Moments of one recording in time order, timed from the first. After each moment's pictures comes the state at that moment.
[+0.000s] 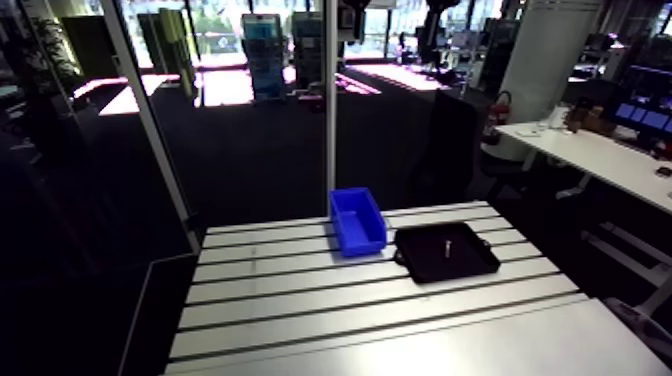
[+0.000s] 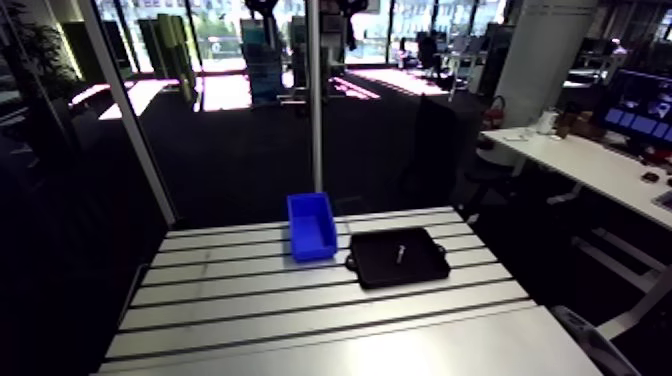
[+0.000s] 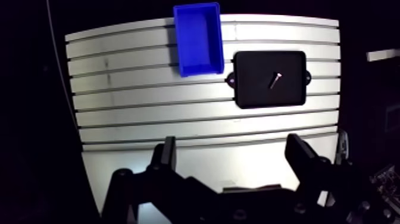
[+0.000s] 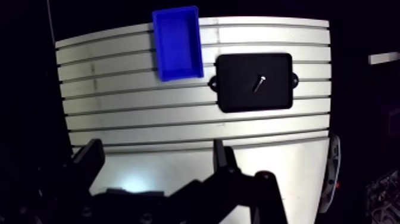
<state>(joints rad) -0.19 -1.47 1.27 -1.49 -1.56 -1.70</state>
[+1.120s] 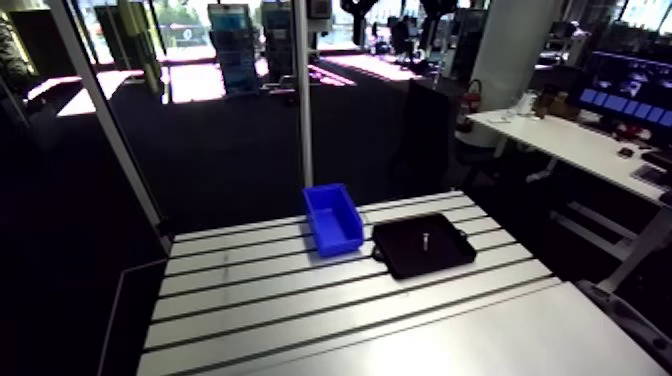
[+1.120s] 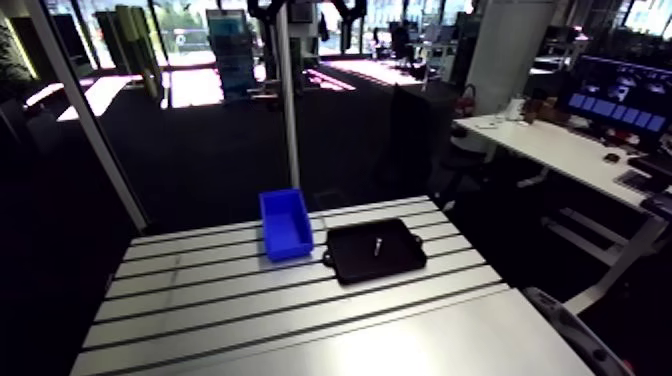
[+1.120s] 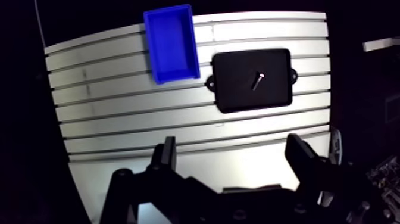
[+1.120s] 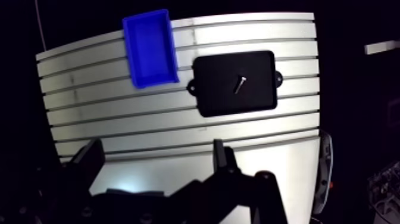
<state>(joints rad) -0.29 -1.44 1.29 -1.53 -1.56 -1.75</state>
